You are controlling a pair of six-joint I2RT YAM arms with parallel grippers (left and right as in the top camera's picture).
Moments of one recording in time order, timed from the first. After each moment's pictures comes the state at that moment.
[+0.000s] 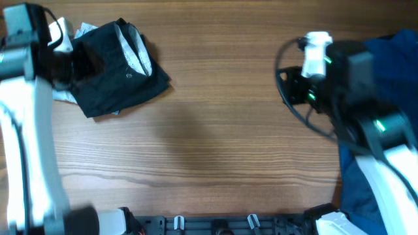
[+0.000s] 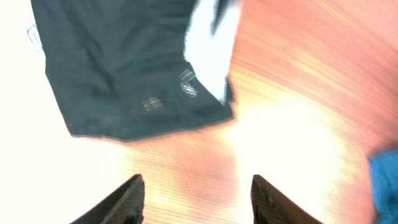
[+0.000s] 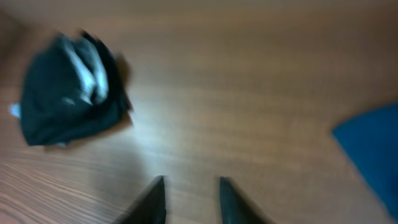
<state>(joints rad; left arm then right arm) 0.19 1.52 1.75 -1.30 0.23 -0.25 0.28 1.15 1.39 -0.90 -0.12 0.21</state>
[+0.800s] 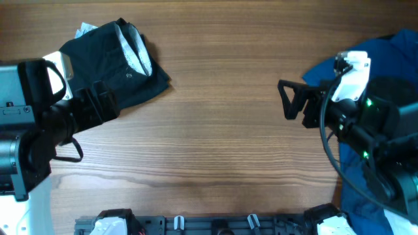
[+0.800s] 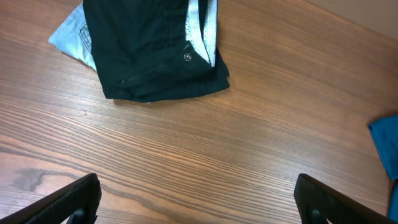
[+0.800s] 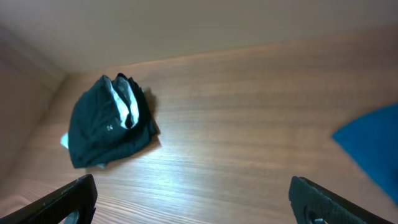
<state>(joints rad) 0.04 1.19 1.76 -1.50 0.05 -0.30 0.28 0.99 1.40 -0.96 -0.11 0.38</state>
